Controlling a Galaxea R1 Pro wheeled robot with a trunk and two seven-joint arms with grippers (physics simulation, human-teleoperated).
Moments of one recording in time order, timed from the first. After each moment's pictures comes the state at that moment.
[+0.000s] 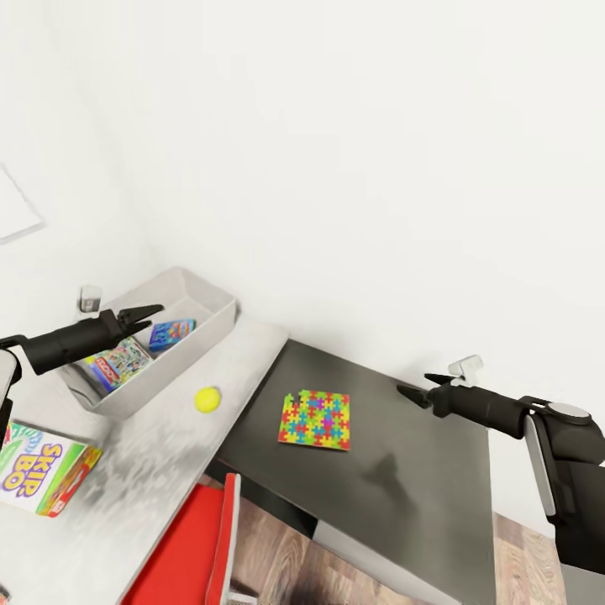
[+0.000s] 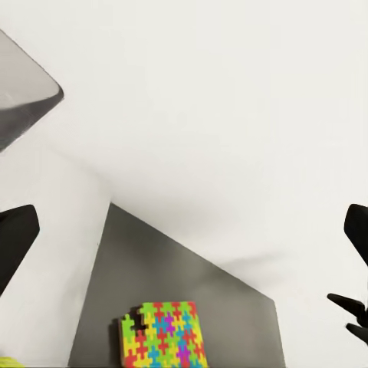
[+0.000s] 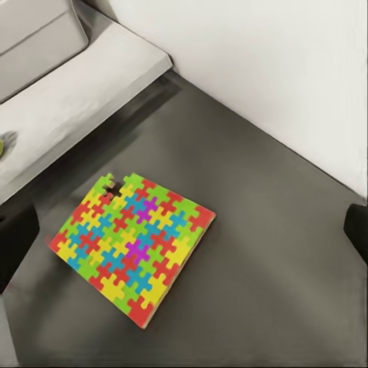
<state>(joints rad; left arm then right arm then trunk) -0.73 0.44 0.21 -1.43 0.97 1.04 -0.41 -0.49 -0.18 -0.26 -1.62 0.08 0.79 0.97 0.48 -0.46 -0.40</state>
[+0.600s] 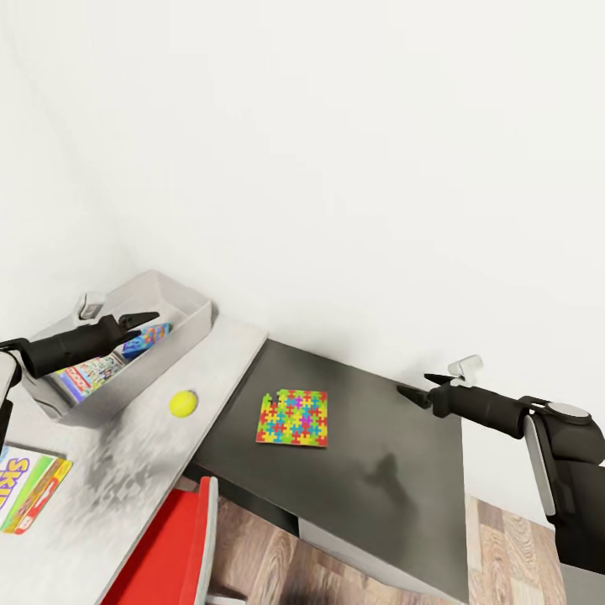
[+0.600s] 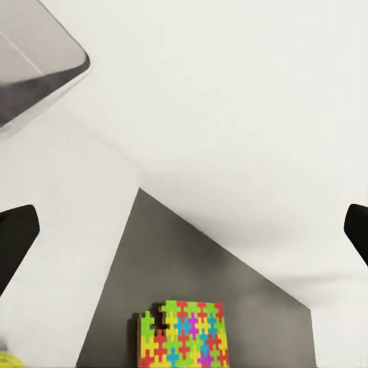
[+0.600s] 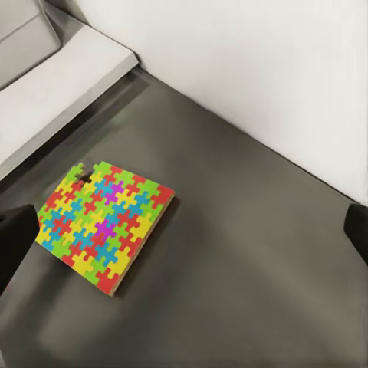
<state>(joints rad) -0.73 0.44 0.22 -1.41 0.99 1.04 -0.22 -0.49 -0.18 -0.26 -1.61 0.08 0.79 0.97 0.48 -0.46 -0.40</state>
